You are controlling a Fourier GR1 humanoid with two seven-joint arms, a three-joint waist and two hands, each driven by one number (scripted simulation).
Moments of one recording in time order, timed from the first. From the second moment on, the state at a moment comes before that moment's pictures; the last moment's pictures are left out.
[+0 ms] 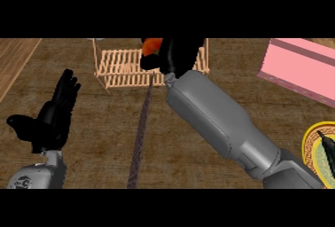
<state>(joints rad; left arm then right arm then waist) -0.14 0.14 0.03 -1.65 -0.02 0.14 0.16 -1.18 -0.01 0.51 -0.79 0.78 -0.68 1.00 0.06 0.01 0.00</state>
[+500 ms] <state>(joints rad) -0.14 0.15 0.04 -1.65 -0.01 0.12 0.16 -1.21 0.00 0.49 -0.66 0.53 -0.81 0.87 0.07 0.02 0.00</state>
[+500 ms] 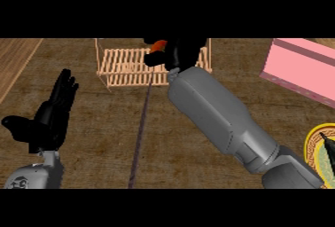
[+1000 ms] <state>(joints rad) -0.12 0.15 0.05 -1.68 -0.01 0.12 0.18 -1.27 0.00 0.45 -0.66 0.38 -0.92 0.68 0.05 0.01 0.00</state>
